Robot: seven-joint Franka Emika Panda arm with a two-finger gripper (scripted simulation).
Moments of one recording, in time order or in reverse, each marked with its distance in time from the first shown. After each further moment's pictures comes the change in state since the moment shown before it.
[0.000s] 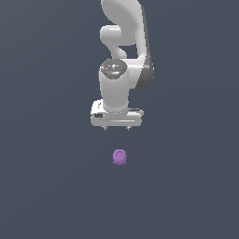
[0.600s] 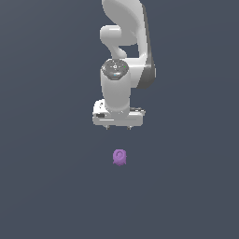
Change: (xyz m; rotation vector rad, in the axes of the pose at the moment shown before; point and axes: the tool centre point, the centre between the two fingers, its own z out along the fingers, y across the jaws) arm -0.005 -0.008 0.001 0.013 -0.023 0.005
